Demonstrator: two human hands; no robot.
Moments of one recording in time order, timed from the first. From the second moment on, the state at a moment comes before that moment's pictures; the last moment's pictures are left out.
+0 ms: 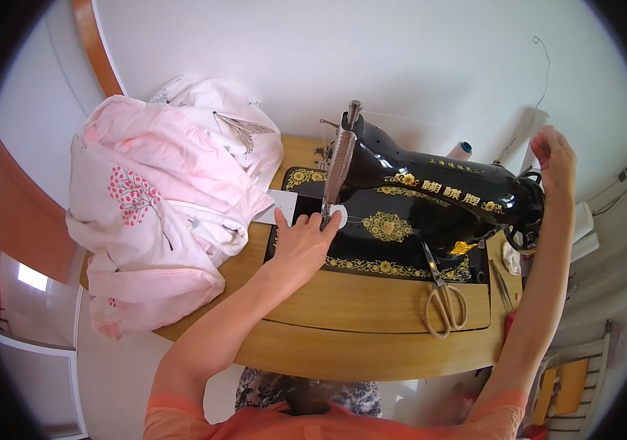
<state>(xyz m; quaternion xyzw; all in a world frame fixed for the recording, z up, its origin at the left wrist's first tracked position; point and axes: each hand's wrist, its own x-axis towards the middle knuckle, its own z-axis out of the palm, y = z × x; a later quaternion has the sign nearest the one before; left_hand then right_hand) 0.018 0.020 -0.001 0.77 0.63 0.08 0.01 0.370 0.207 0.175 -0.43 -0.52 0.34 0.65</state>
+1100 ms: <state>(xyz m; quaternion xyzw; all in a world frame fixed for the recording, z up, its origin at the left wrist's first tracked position) 0.017 0.022 0.002 0.76 0.64 0.06 0.04 0.445 0.133 0.141 -0.57 -0.64 -0.27 0.45</state>
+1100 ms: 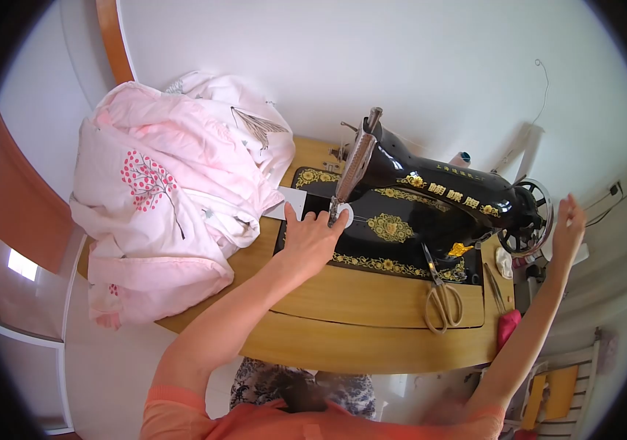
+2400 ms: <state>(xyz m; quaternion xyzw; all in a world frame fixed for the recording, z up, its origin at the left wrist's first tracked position) 0.014 0.025 -0.001 0.77 0.64 0.08 0.03 0.409 0.078 -0.001 -0.47 -0.55 0.21 0.66</state>
